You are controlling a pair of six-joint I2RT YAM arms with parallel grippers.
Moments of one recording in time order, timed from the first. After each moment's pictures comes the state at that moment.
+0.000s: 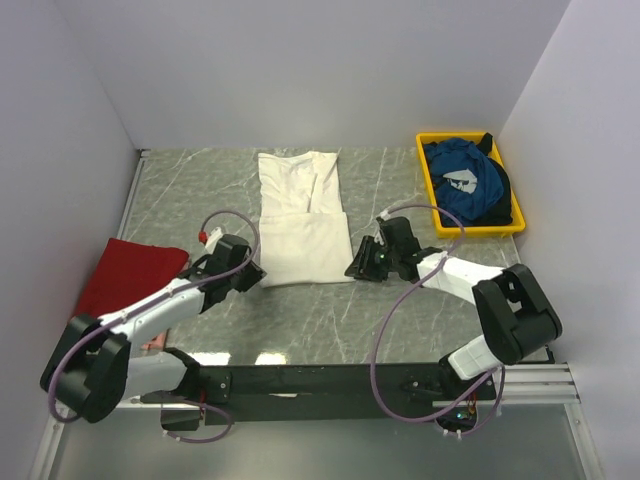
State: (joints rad) left arm -0.51 1.22 0.55 -0.16 -0.15 -1.12; right arm 0.45 1.51 0.69 -0.04 -0.31 0.72
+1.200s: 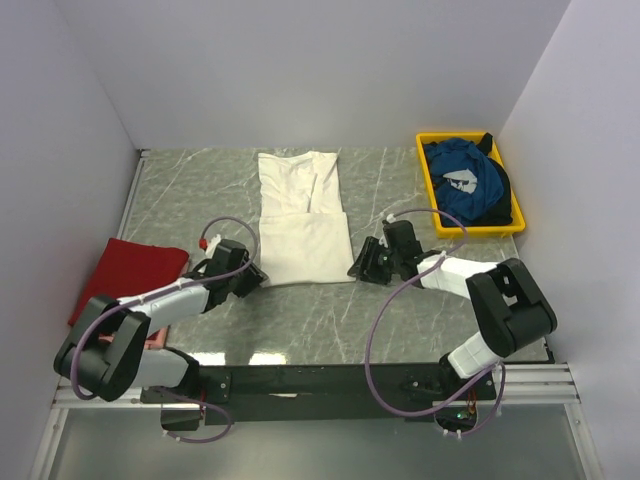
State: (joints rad) left arm -0.45 1.30 0.48 -0.02 -0.09 -1.10; right arm 0.42 1.53 0.64 0.02 -0.27 0.73
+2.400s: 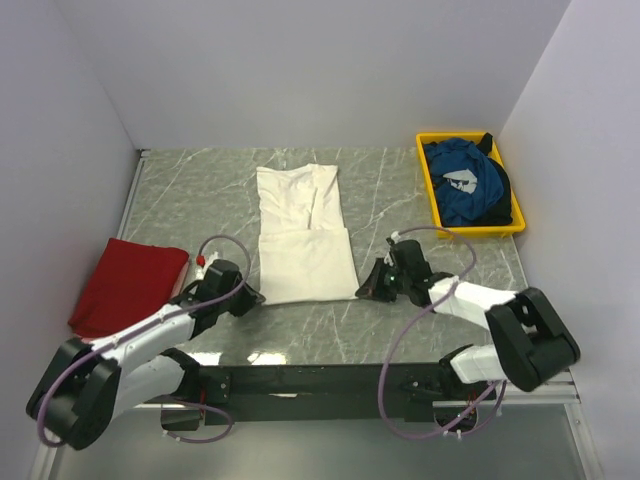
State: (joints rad) left arm -0.50 1.06 0.33 -0.08 -0.03 -1.12; right arm 0.45 1.36 0.47 0.05 -0.32 0.76
